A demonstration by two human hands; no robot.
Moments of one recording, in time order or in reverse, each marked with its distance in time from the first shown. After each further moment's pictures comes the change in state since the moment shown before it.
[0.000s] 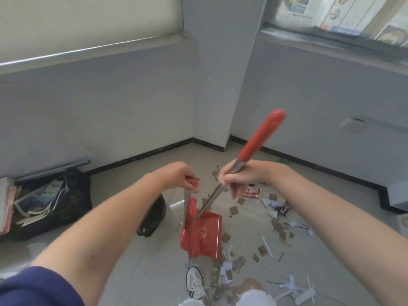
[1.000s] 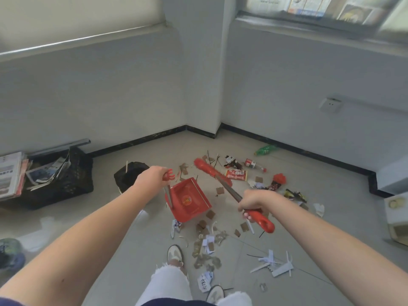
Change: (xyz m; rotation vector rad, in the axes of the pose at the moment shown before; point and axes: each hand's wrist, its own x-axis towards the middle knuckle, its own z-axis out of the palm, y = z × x) left_hand -0.069 0.176 0.153 0.078 0.258 -0.546; right_hand -0.174 0.186 0.125 0.221 0.150 0.579
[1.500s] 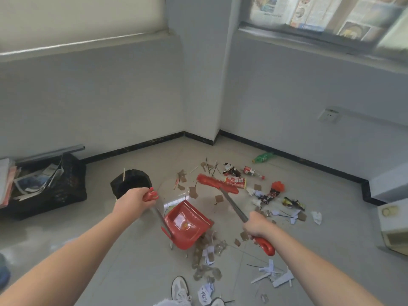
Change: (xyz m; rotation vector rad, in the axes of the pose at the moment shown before) left_hand -0.012 -0.085 0.002 -0.197 0.025 -0.161; right_hand 0.025 0.005 0.042 -0.060 0.238 -0.006
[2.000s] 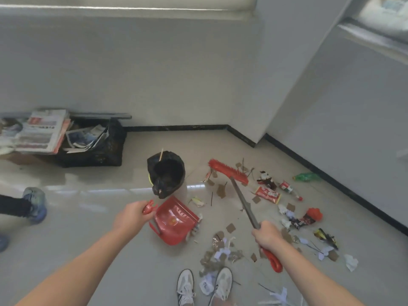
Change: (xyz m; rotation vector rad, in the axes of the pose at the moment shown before) left_hand -0.003 -0.154 0.020 -0.231 0.012 -0.290; right_hand 0.084 -0.109 0.058 -0.179 0.028 -0.076
